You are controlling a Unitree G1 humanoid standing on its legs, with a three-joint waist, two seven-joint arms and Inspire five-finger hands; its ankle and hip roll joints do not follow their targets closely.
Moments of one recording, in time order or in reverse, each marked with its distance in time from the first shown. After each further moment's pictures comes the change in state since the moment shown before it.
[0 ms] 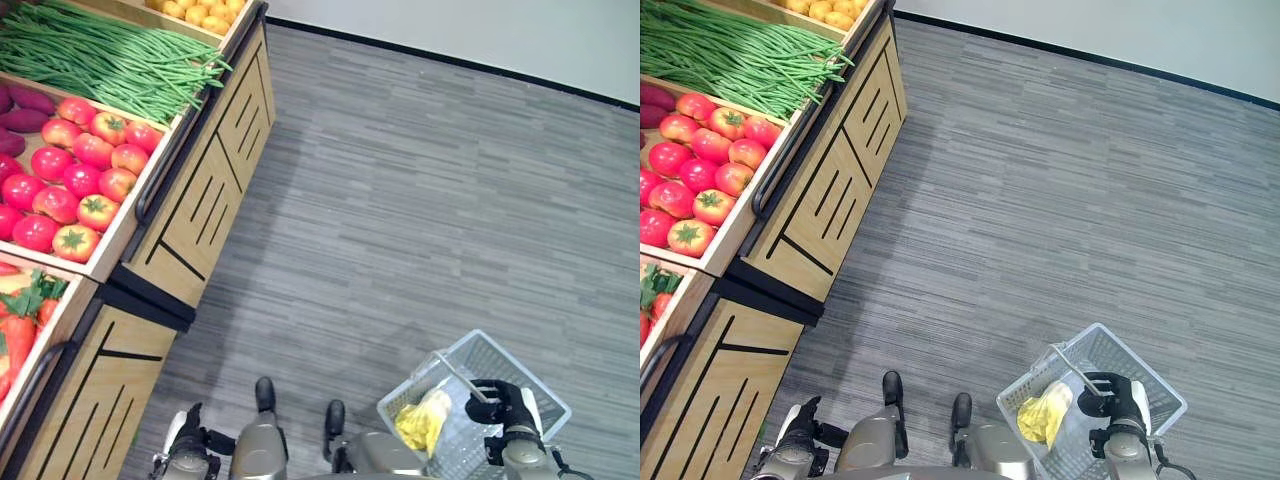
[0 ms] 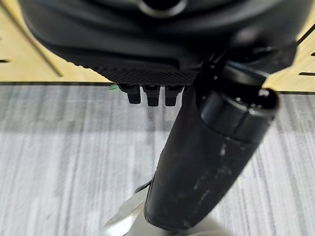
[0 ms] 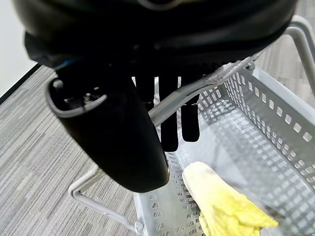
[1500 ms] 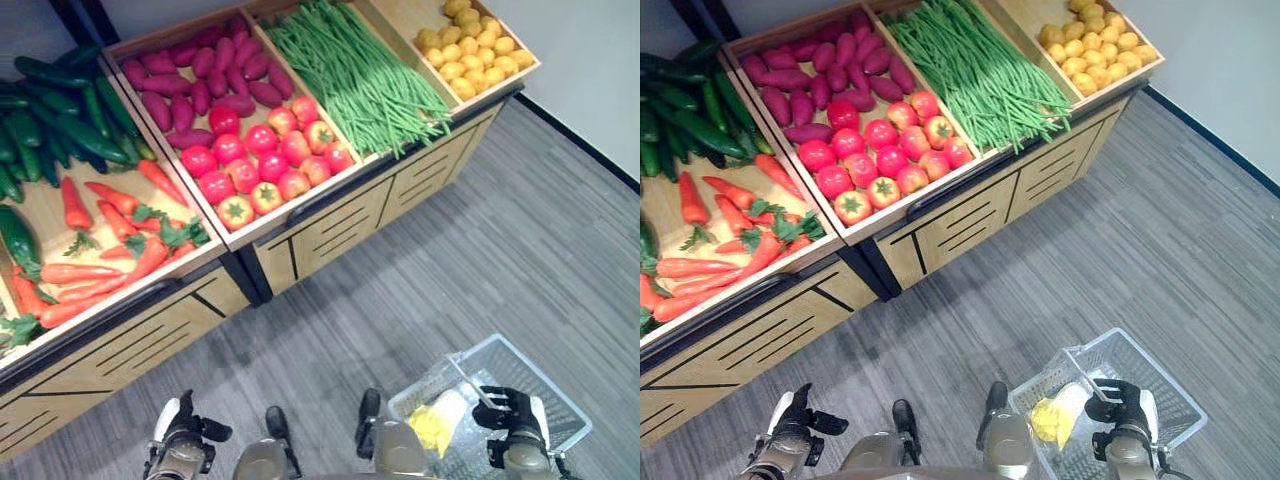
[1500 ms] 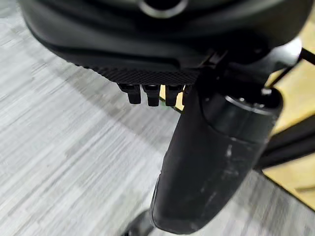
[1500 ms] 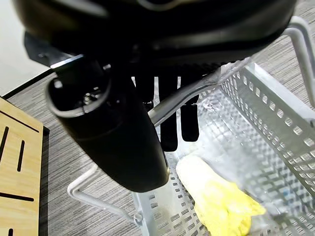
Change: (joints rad) left arm -0.028 0.030 -0.017 0.070 0.014 -0.007 0.067; right arm -0.059 0.002 -0.010 0.160 0.045 -0.037 -0.058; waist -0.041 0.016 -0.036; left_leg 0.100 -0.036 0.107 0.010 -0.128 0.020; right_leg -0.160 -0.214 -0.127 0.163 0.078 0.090
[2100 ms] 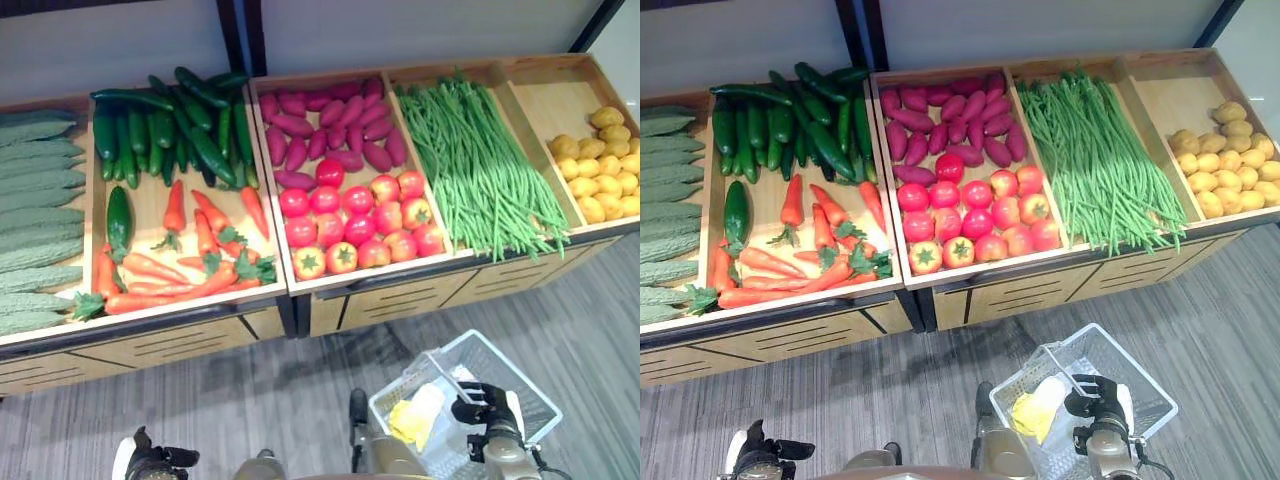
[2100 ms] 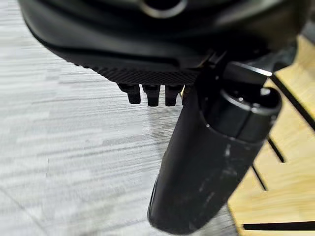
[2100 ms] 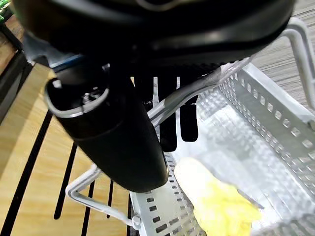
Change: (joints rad) left arm 0.074 0.009 0.160 0.017 -0.143 -0.030 0.068; right arm -0.034 0.051 0.048 0.090 -0.002 -0.037 0.021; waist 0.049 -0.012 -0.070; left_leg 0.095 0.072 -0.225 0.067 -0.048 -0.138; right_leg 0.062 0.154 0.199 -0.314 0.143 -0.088
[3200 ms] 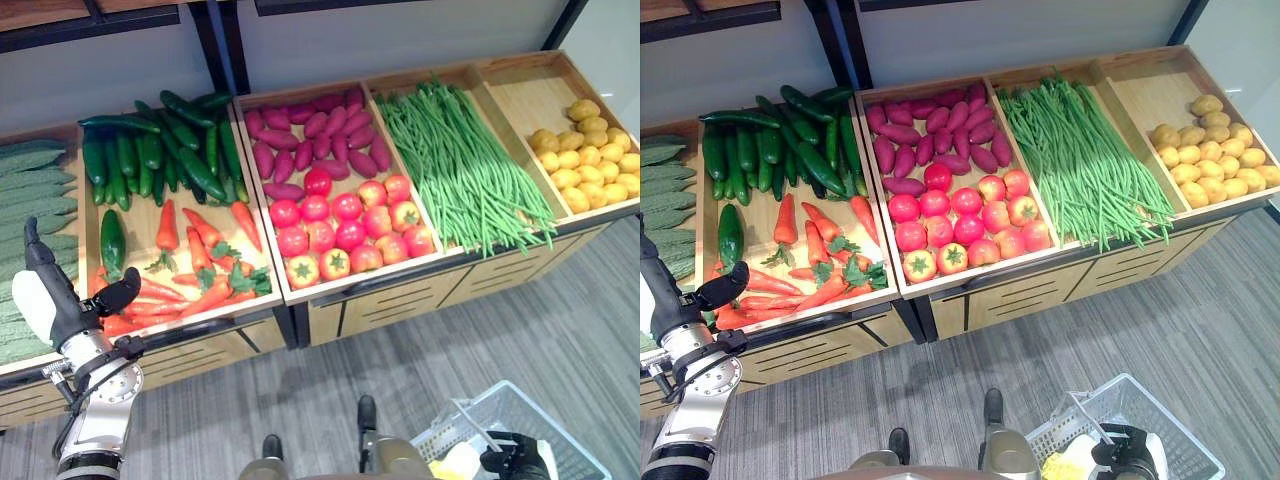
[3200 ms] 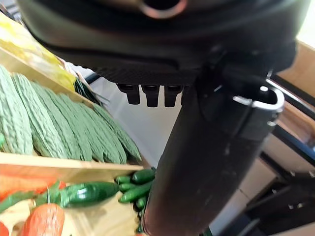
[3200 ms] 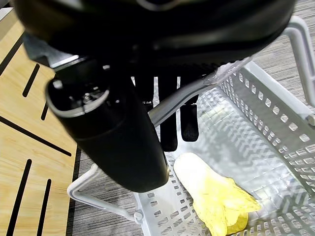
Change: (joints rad) left arm 0.079 0.210 0.134 -0.985 0.182 -0.138 0.327; right arm 0.083 -0.033 -0.078 0.074 -0.056 0.031 -0.001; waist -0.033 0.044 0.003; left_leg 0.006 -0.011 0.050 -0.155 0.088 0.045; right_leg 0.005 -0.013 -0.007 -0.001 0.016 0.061
